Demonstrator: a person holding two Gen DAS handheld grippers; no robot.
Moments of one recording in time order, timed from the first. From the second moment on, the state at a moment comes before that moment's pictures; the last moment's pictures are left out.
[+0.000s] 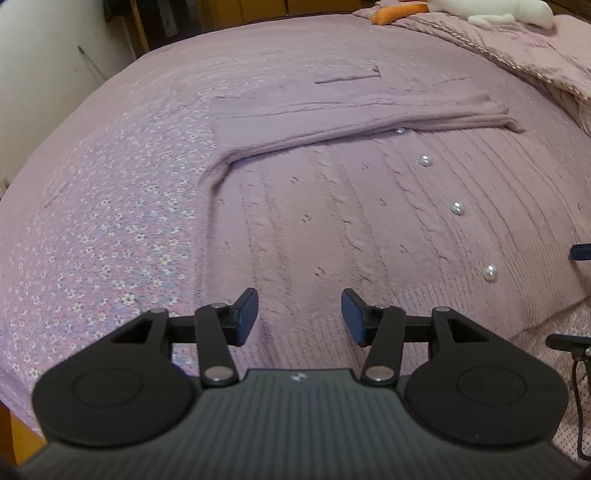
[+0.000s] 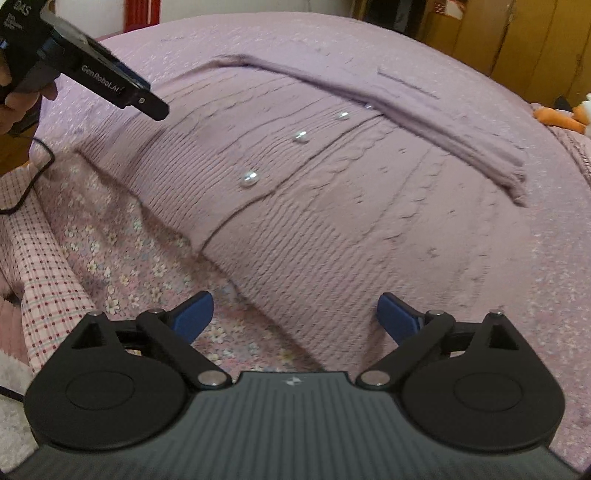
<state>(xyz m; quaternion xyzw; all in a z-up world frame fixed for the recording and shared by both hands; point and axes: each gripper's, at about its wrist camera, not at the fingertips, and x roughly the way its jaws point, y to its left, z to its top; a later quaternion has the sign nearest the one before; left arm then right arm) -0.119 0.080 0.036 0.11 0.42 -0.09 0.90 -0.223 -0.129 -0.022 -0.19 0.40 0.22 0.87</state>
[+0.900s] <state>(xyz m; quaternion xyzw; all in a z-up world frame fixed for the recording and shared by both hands) -0.151 0.024 -0.002 0.25 0.41 -0.23 0.84 -0.159 -0.141 -0.009 -0.10 0.36 0.11 0.92</state>
